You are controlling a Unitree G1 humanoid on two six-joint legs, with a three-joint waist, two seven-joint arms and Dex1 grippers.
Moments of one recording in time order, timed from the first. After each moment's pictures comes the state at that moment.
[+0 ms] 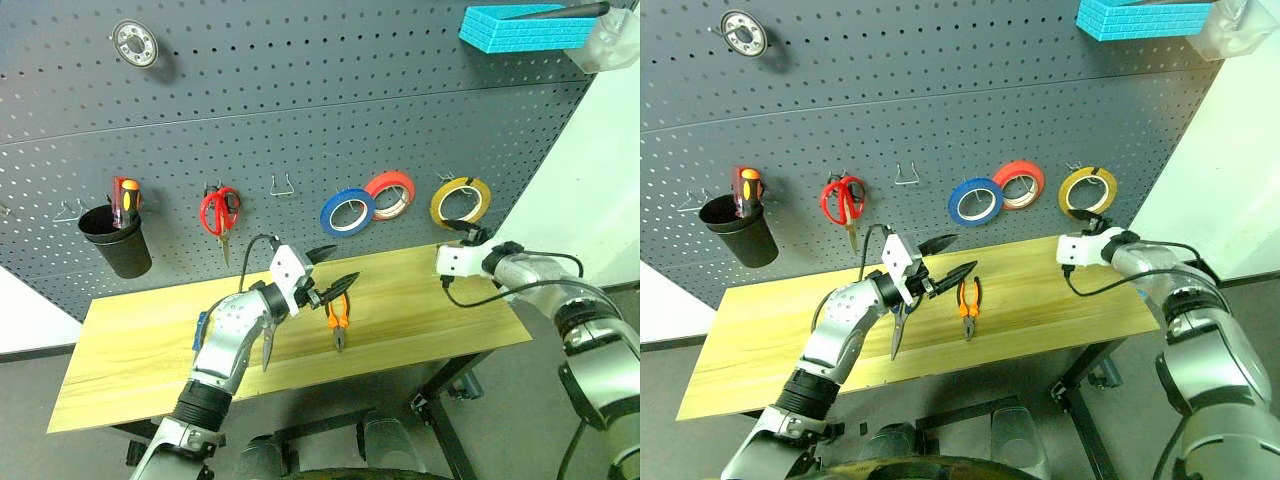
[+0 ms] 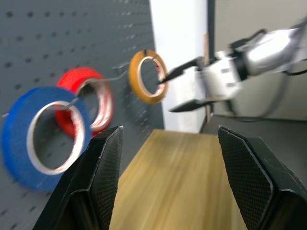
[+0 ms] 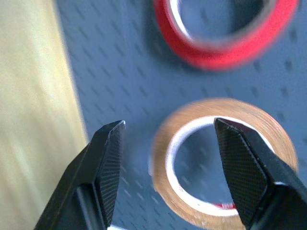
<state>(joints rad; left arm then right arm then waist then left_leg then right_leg) -0.24 0.19 -0.19 0.10 -0.21 -0.10 -0.73 -0.68 -0.75 0.41 1.03 -0.63 -0.74 0.15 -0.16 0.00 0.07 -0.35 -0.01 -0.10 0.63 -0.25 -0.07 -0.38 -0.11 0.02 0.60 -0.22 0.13</state>
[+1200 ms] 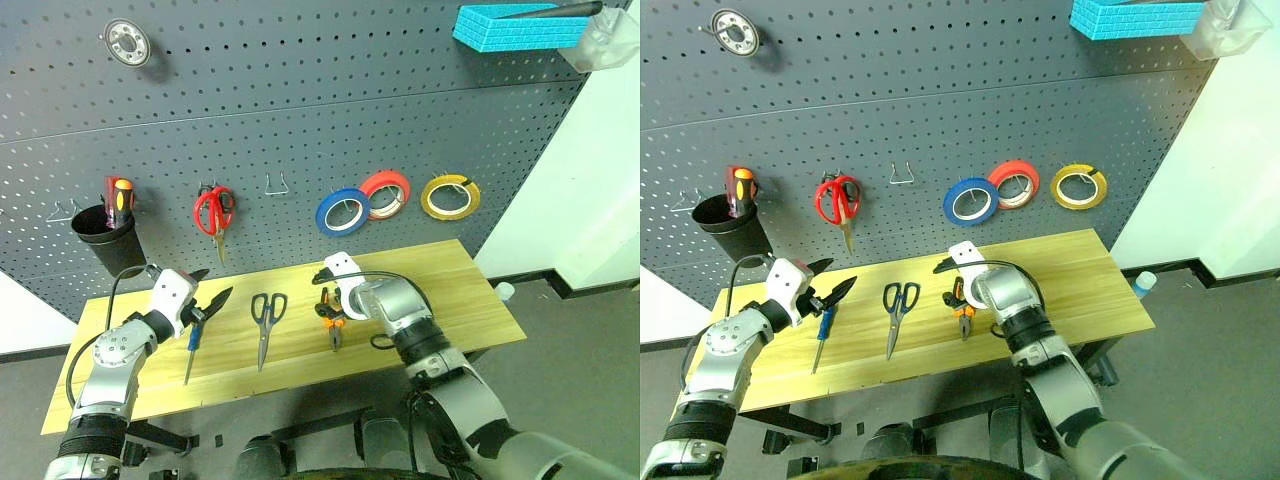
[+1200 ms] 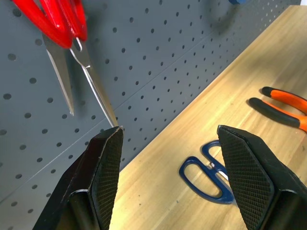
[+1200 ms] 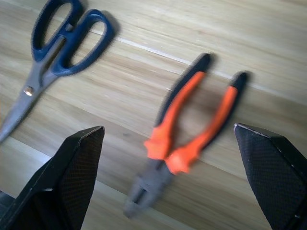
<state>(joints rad) -0.07 0.53 0.11 0.32 -0.18 -0.20 -0.70 -0.67 0.06 0.17 0.56 -0.07 1.02 0.34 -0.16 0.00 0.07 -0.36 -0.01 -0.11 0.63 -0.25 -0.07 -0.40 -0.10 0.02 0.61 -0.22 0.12</state>
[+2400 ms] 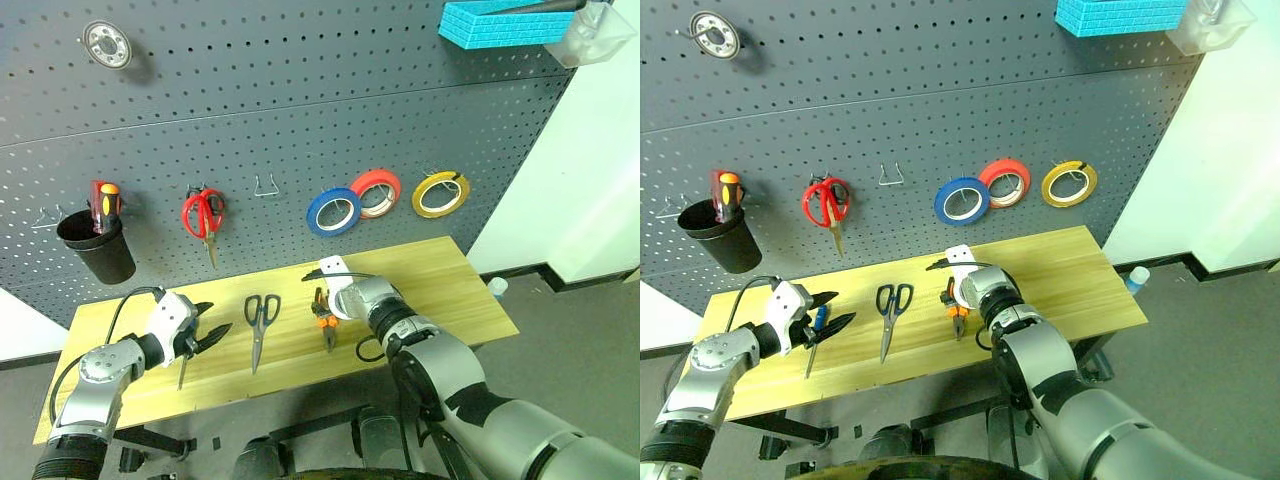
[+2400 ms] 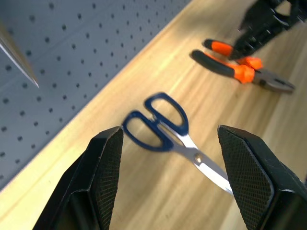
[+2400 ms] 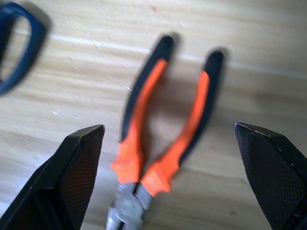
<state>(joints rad) 0.05 0.62 0.08 0.24 -0.21 -0.04 -0.88 -0.91 0.15 0.02 1.18 0.01 0.67 0.06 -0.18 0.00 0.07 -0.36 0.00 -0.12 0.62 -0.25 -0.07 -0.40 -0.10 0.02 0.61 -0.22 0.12</state>
